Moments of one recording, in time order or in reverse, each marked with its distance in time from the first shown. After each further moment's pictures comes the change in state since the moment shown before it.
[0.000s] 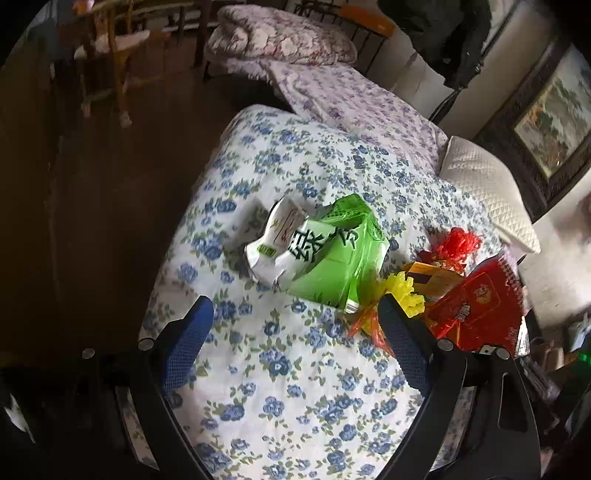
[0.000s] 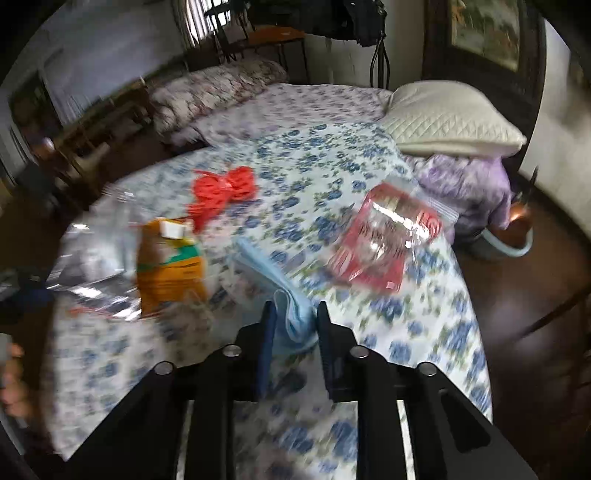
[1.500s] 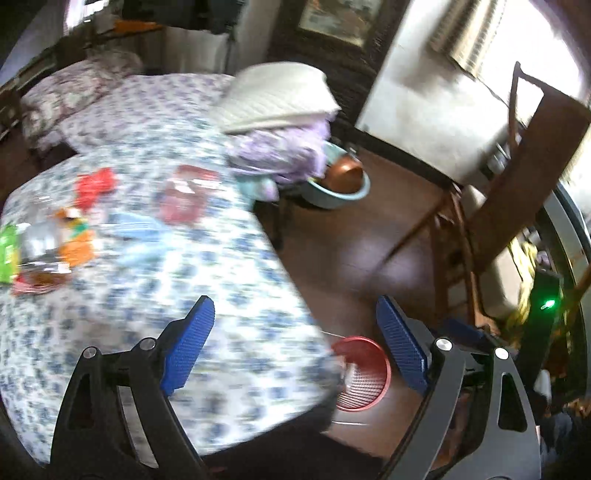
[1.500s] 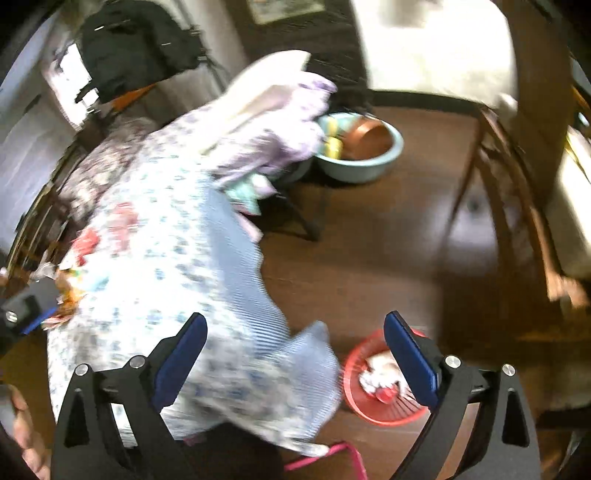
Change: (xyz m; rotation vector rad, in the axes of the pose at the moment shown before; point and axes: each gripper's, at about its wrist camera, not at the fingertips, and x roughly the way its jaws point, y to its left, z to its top) left arm -0.043 -0.319 -0.169 0.583 0.081 -0.301; right arm -0.141 -0.213 -0.124 0.431 -0.034 -0.164
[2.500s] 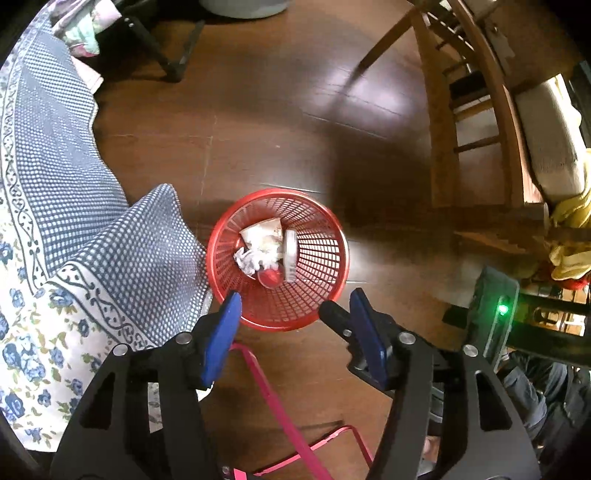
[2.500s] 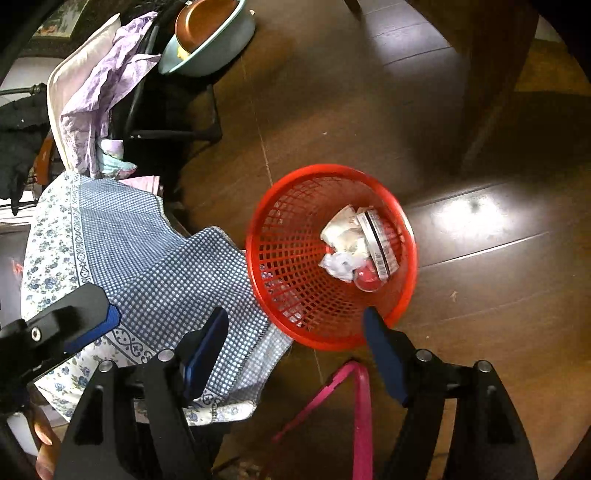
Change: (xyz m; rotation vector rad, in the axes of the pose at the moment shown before) left arm 0.264 -0.192 -0.121 0.151 0.684 -0.045; right arm 0.152 -0.253 -0.161 0.595 0.402 0.127
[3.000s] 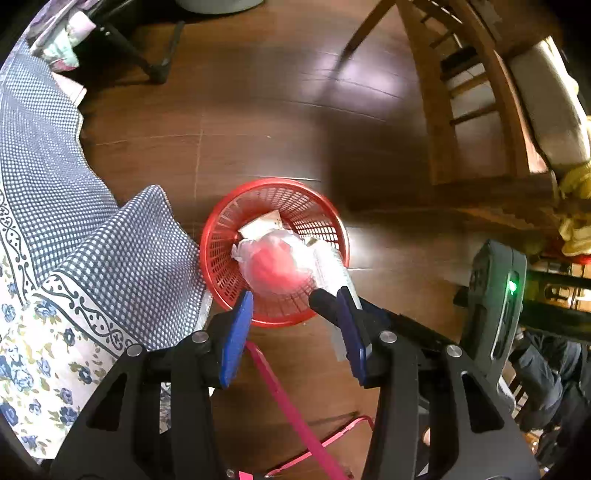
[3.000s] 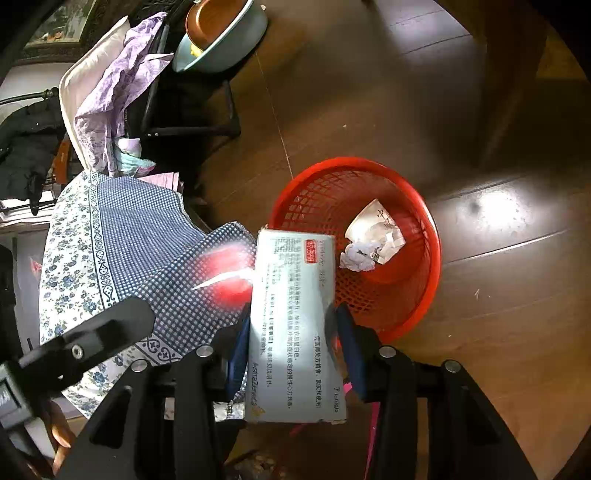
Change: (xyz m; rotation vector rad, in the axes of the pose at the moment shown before) left arm 0.017 -0.013 -0.001 0.080 0.042 0.022; right arm 0.013 -0.001 0.000 0.002 0.027 0.128
